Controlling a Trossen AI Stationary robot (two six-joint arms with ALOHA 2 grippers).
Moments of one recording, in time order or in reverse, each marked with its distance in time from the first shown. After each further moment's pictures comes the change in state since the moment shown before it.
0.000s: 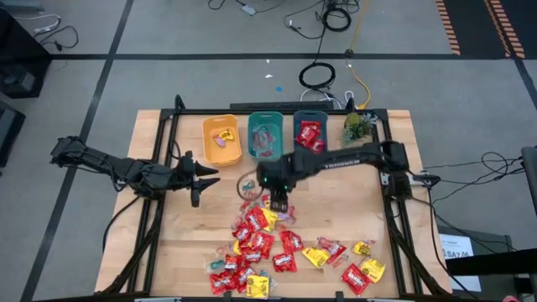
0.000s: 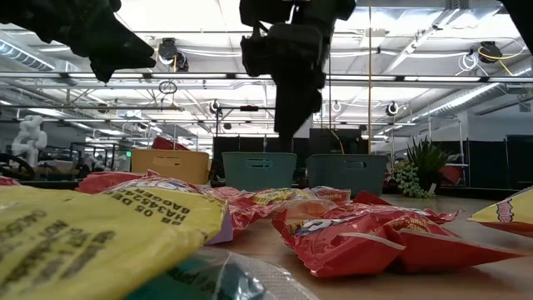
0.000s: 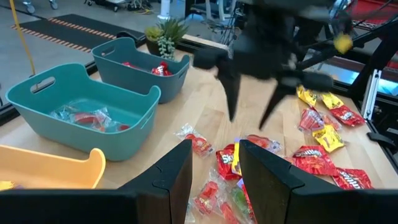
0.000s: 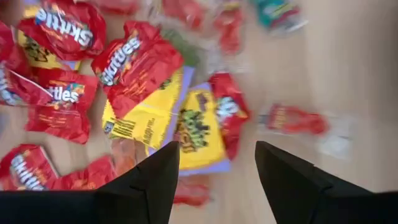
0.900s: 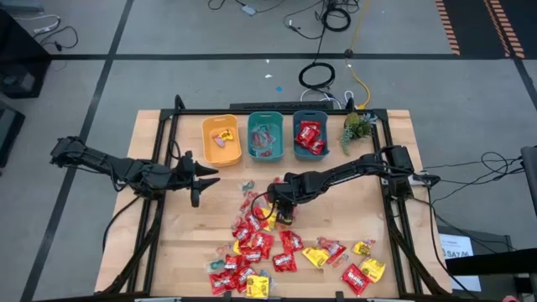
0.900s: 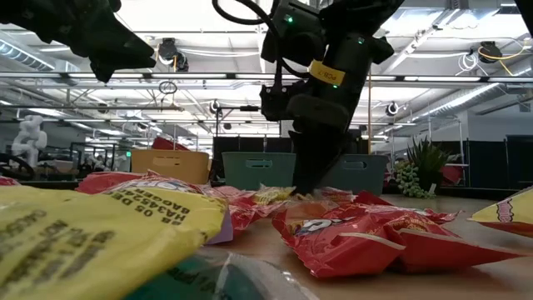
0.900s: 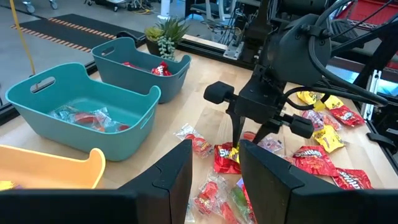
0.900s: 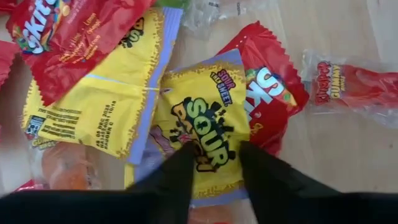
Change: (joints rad) left arm 0.000 0.000 0.000 0.000 0.000 -0.002; right arm 0.097 -0.005 -0.366 0.382 0.148 0.136
